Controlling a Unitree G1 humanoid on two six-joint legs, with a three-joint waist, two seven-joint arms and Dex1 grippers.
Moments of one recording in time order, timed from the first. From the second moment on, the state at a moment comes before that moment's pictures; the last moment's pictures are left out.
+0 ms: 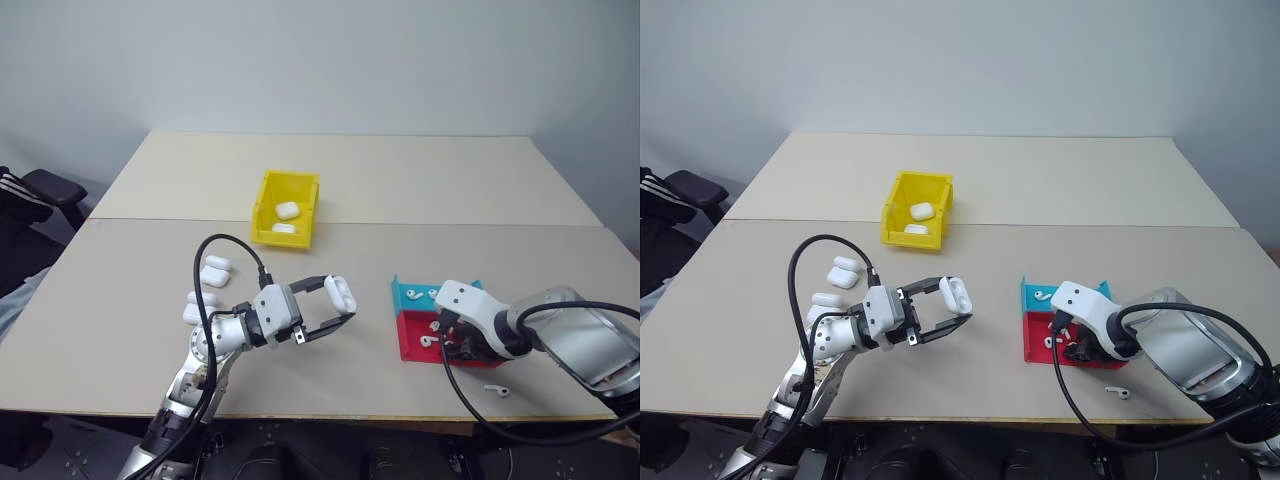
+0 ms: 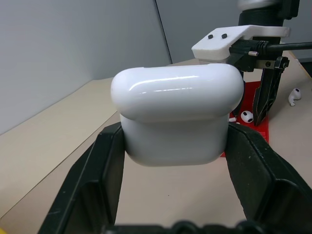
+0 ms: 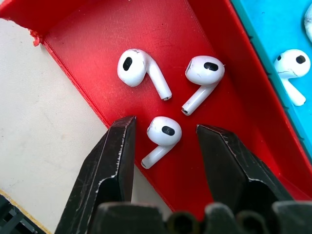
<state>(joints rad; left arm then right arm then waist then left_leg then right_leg) -0.27 0.34 -0.20 -0.06 -0.20 -0.22 -0.88 -0.50 -1.07 0.37 -0.48 0.24 1.30 0.88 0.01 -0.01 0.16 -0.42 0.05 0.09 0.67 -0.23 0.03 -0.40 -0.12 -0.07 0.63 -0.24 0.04</state>
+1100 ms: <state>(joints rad) -0.27 0.32 -0.20 -0.07 -0.23 -0.20 -0.88 -0.49 -1.12 0.32 -0.52 0.28 1.30 0.88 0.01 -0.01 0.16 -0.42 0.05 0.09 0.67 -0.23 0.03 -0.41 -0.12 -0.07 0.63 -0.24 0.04</state>
